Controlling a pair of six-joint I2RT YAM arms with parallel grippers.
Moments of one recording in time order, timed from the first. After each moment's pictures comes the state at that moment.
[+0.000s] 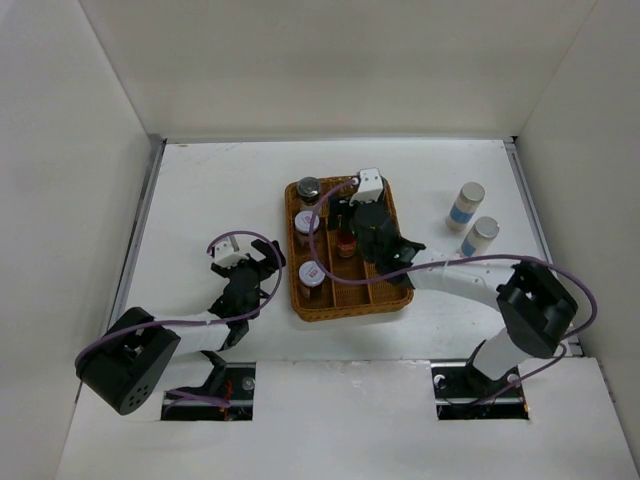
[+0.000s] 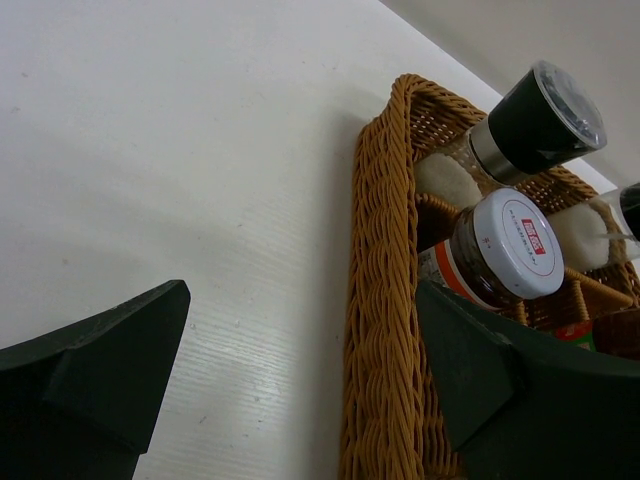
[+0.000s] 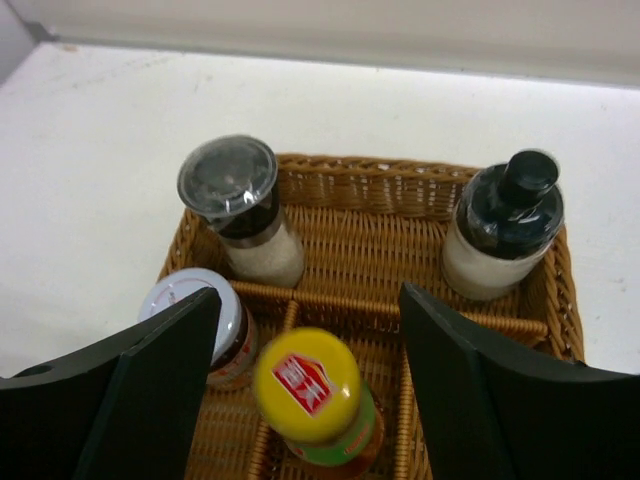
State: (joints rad) left arm -0.61 1.21 0.11 0.92 -0.68 -0.69; right arm 0.85 1.58 0.96 0.45 0.58 0.20
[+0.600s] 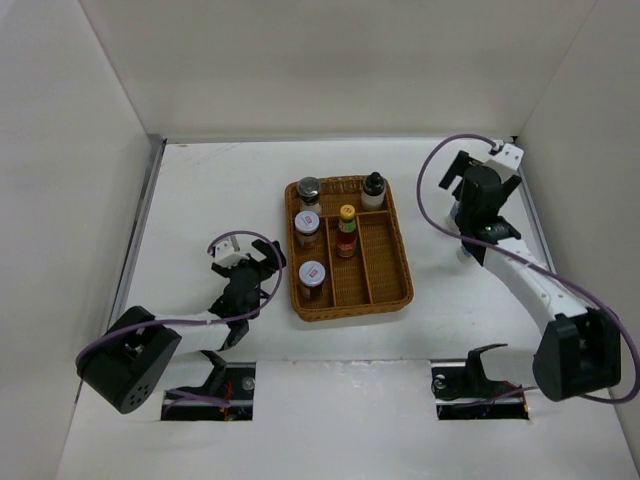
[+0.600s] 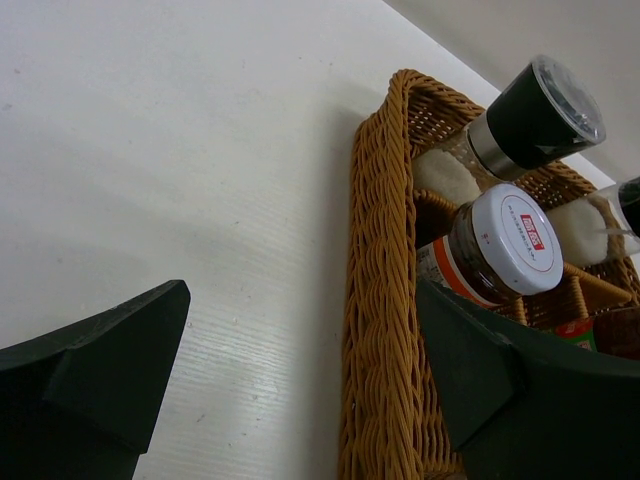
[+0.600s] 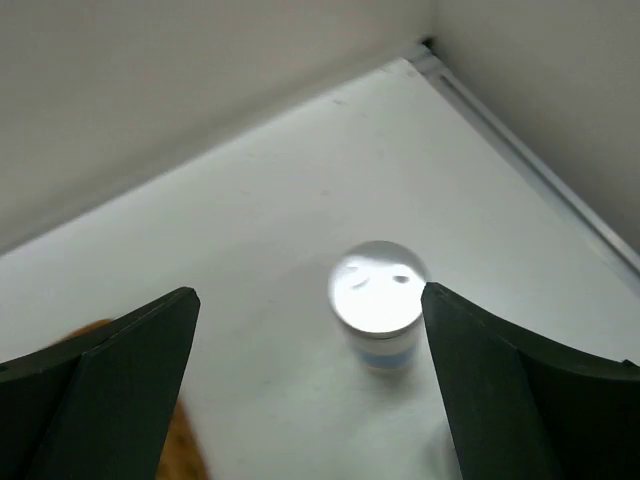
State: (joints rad) left arm -0.61 1.22 0.11 0.92 -0.67 -0.69; right arm 0.25 1.24 0.90 0.15 0.62 0.32
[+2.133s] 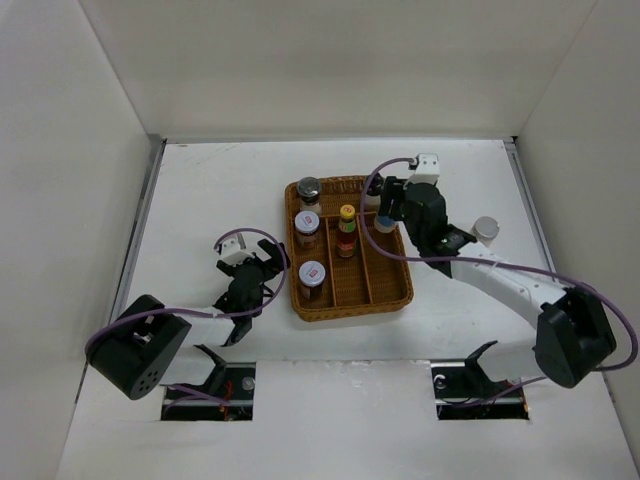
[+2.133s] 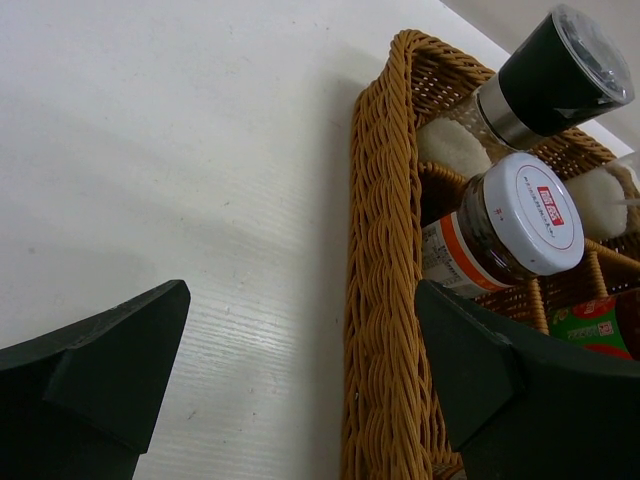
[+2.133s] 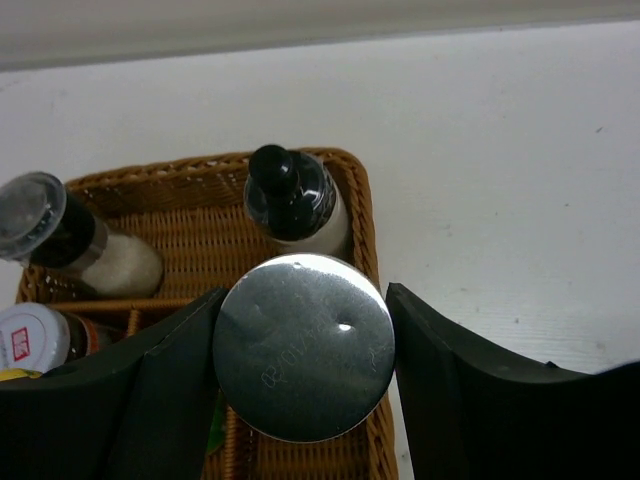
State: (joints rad) left arm -0.61 1.30 0.14 0.93 -0.62 -0.69; right arm 0.57 1.34 0.90 0.17 0.46 0.28
